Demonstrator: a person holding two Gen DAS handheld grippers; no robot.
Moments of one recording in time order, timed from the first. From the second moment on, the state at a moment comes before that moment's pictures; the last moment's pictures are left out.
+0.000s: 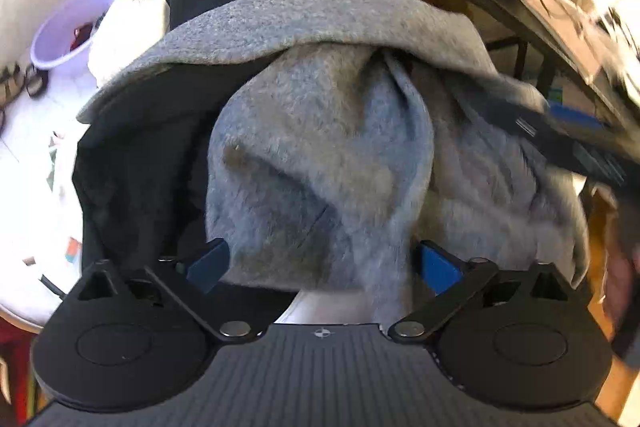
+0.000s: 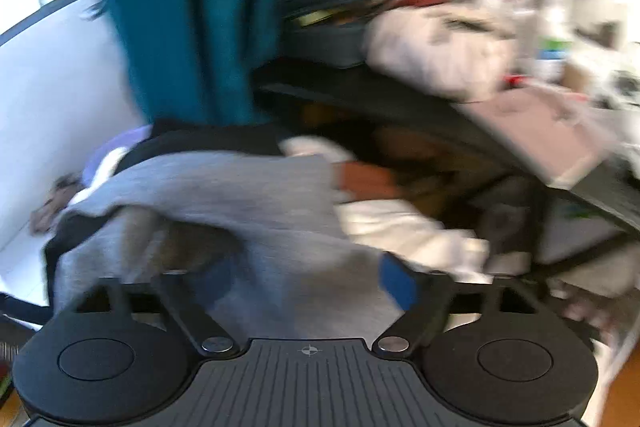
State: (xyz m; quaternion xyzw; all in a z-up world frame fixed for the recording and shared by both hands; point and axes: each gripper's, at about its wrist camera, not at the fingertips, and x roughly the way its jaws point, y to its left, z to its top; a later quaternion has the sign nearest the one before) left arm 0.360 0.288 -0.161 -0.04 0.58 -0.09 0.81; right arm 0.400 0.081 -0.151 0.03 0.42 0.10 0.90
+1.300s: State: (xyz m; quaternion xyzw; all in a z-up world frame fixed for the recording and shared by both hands) left arm 0.391 0.271 -0.159 0.04 0.55 -0.07 0.83; right arm 0.325 0.057 -0.138 0.02 0.41 -0.01 0.91
